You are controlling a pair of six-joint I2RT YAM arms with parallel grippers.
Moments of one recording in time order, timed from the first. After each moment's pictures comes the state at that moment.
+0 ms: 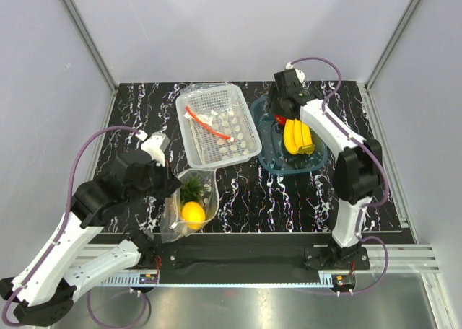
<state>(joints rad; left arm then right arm) -0.69 0.74 1.11 -1.05 -0.04 -0.48 0.40 1.87 1.68 -0.59 0.19 0.58</state>
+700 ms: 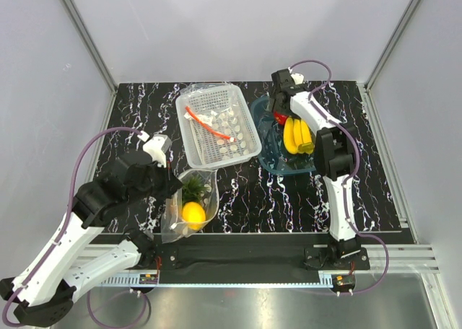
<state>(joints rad) -0.69 0.73 1.09 -1.03 -0.03 -0.46 0.32 2.30 2.03 -0.69 0.36 0.54</state>
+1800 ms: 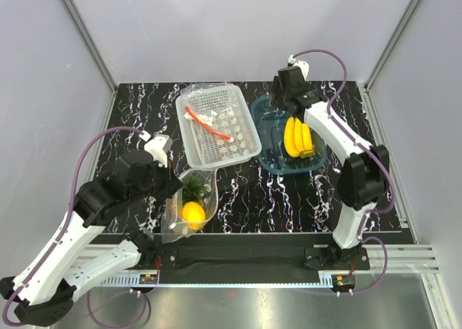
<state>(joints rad) -0.69 0.74 1.09 -1.03 -0.03 -0.44 0.37 1.88 1.70 -0.50 0.35 0.42</state>
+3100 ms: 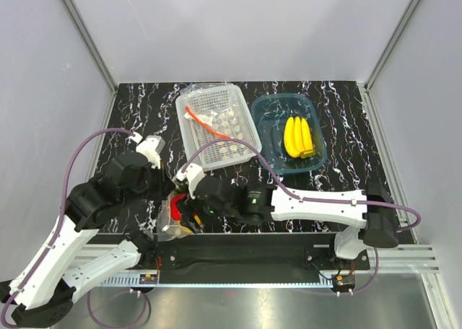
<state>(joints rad) -0.69 0.73 1.14 -1.13 -0.08 -0.48 1.38 1.57 1.33 -0.36 0.11 0.42</state>
